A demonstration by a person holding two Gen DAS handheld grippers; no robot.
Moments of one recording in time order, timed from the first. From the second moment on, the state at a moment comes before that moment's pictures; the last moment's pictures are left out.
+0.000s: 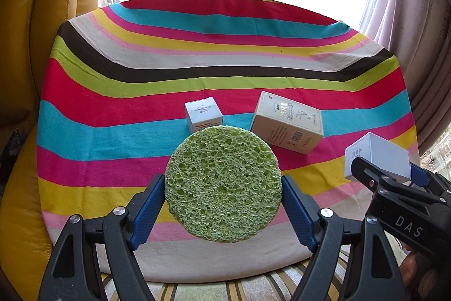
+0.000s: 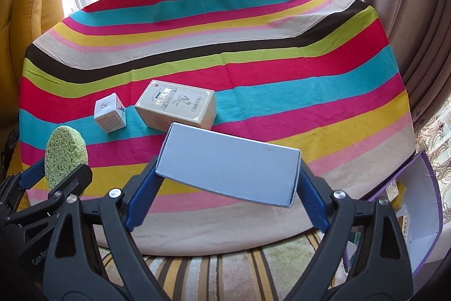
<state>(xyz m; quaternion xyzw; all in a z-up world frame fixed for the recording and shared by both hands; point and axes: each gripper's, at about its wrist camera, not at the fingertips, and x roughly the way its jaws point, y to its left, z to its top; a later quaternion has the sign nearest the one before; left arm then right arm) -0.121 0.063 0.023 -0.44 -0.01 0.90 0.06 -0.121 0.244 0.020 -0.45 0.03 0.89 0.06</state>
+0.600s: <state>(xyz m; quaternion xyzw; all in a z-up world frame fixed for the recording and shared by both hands) -0.092 0.149 0.040 -0.44 0.05 0.89 0.15 -0.066 0.331 0.029 -0.44 0.06 0.89 0.09</state>
